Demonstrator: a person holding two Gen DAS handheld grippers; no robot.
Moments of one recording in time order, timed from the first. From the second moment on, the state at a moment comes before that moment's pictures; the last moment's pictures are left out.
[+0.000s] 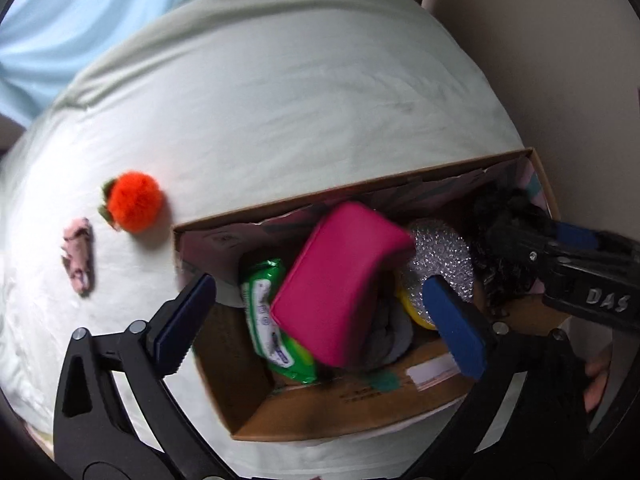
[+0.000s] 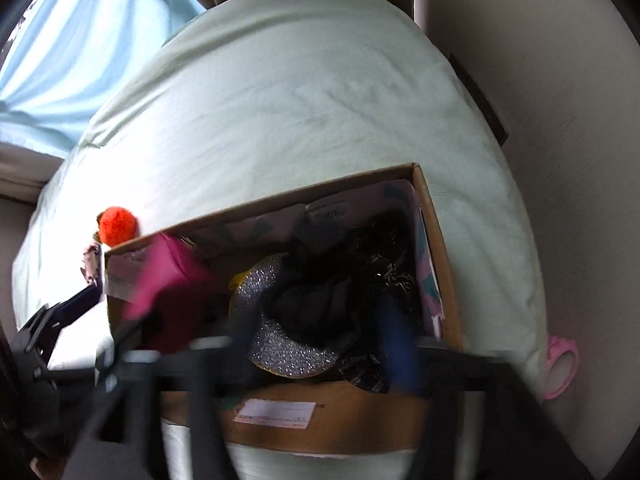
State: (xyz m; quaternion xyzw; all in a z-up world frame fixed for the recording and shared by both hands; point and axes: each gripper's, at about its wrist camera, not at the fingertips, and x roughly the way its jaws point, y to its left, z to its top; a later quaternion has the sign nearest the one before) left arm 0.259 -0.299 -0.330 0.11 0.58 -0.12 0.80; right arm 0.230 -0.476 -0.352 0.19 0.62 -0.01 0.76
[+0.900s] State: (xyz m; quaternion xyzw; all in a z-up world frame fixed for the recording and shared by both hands) left arm 0.210 -0.262 -0.242 0.07 0.55 -0.13 0.82; right arm 0.192 -0.464 -0.261 0.19 0.55 0.00 0.81
